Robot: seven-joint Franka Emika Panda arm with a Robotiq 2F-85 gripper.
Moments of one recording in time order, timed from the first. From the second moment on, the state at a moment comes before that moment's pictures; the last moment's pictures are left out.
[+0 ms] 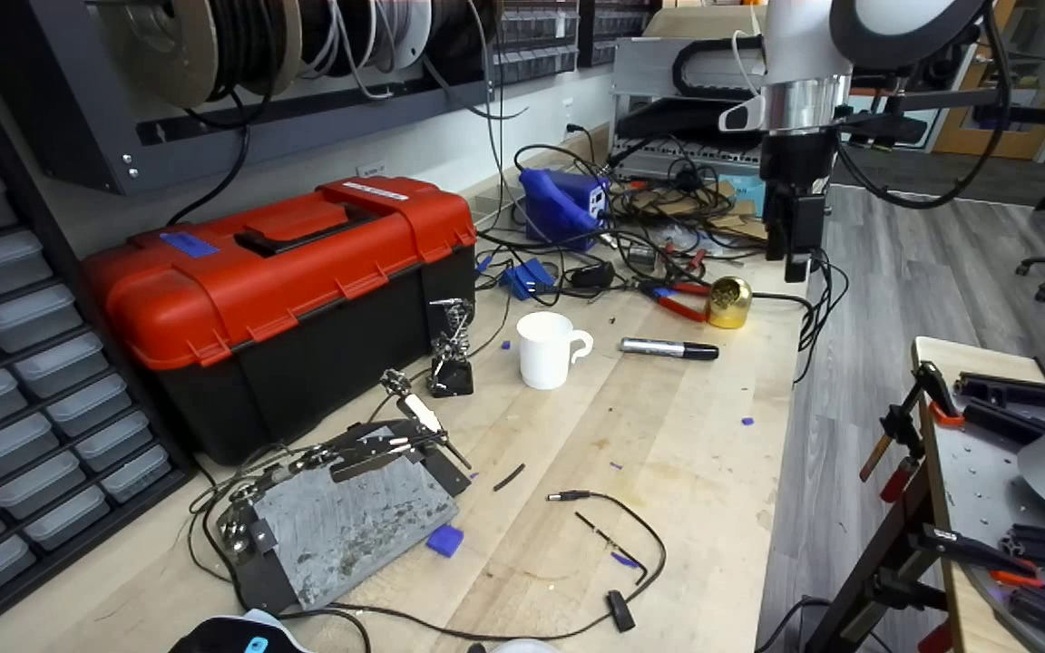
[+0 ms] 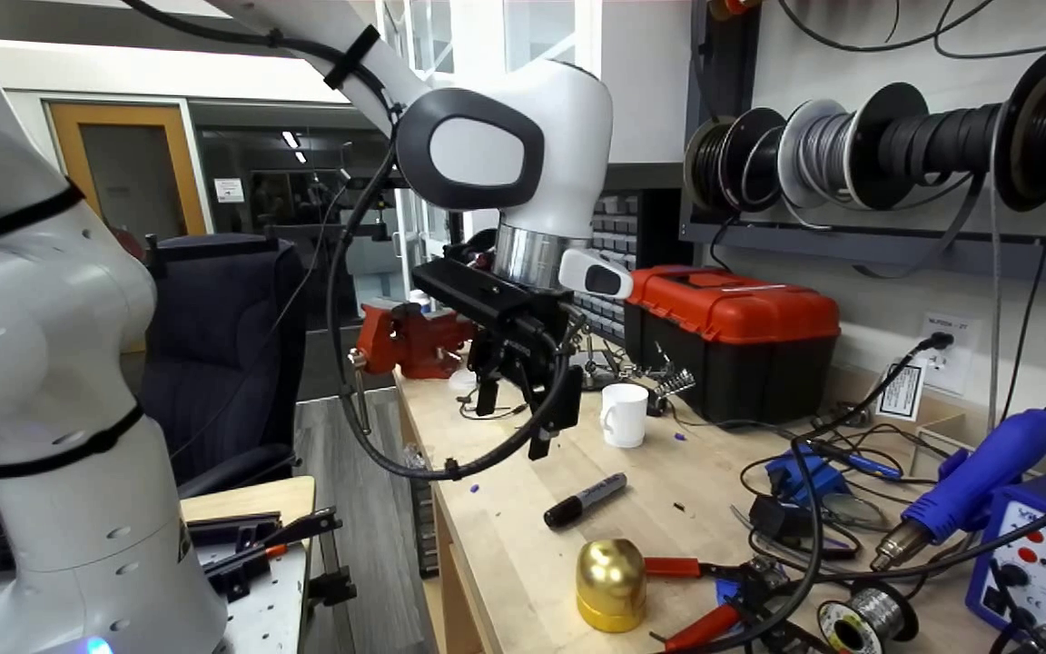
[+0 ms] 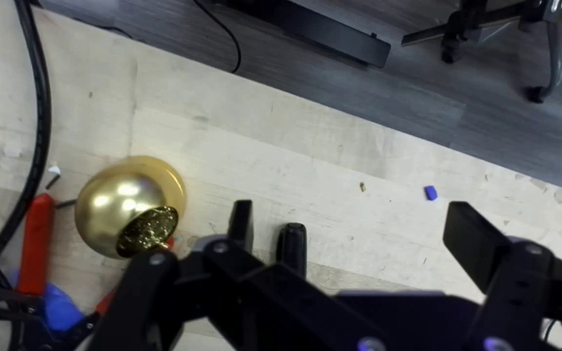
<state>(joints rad) 0.02 -0.28 -0.18 -2.61 0.02 2.18 -0.50</state>
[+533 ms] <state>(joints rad) 0.03 -0.25 -0.12 -2.57 -0.02 2.19 -0.66</state>
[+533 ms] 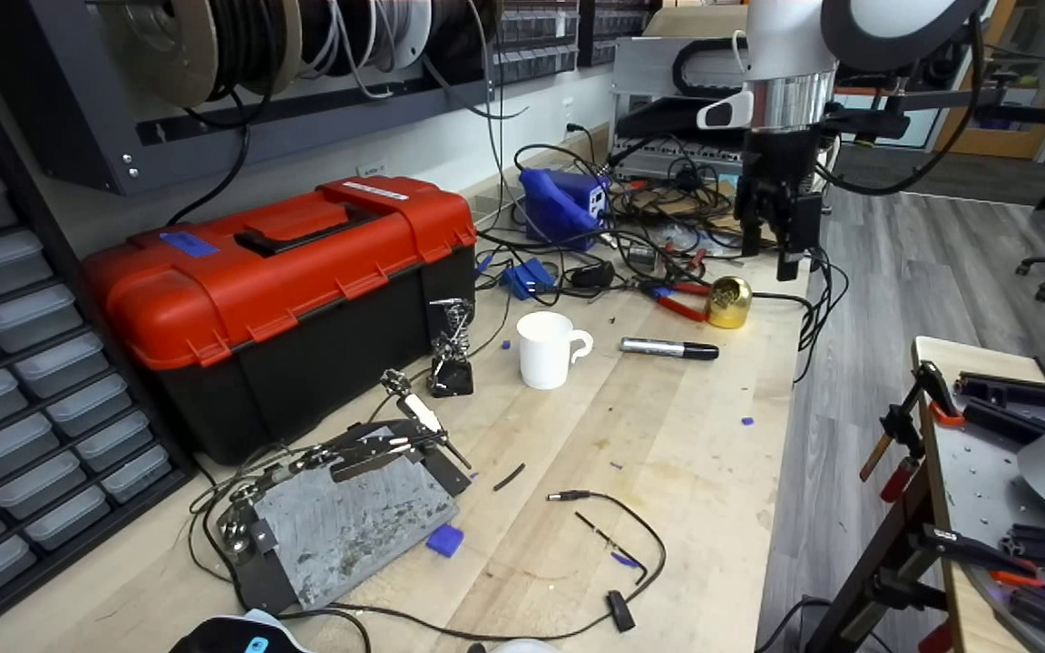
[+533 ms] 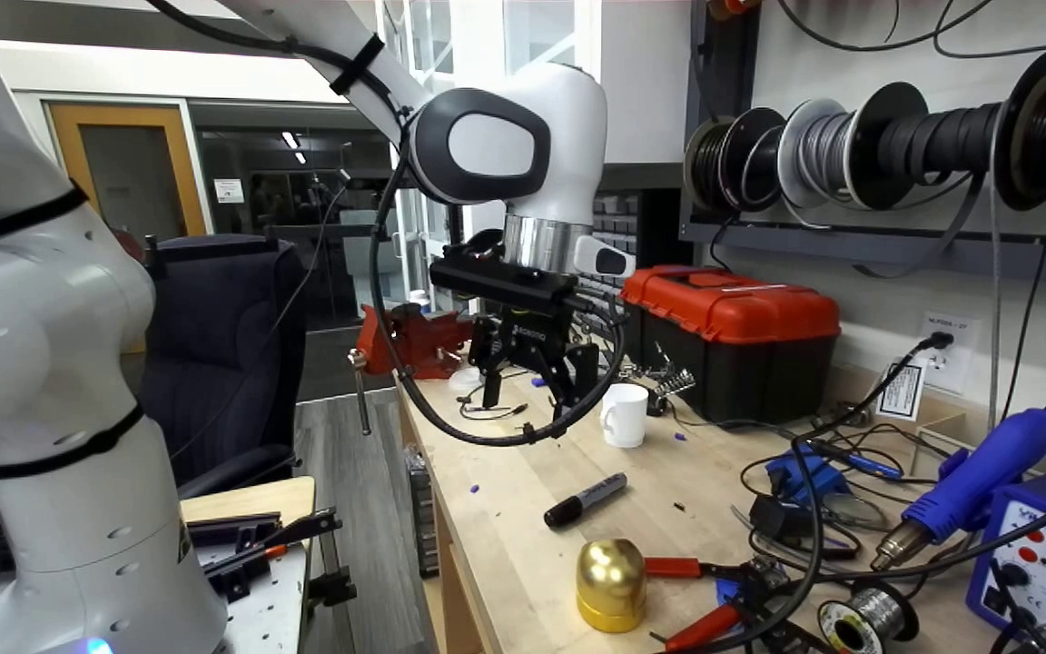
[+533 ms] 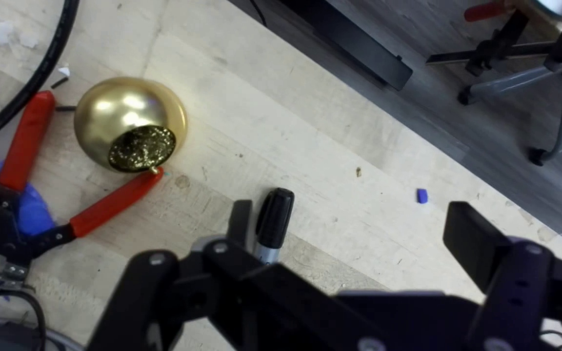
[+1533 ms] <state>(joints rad) 0.01 -0.26 -0.11 -2.52 -0.10 2.24 -0.61</state>
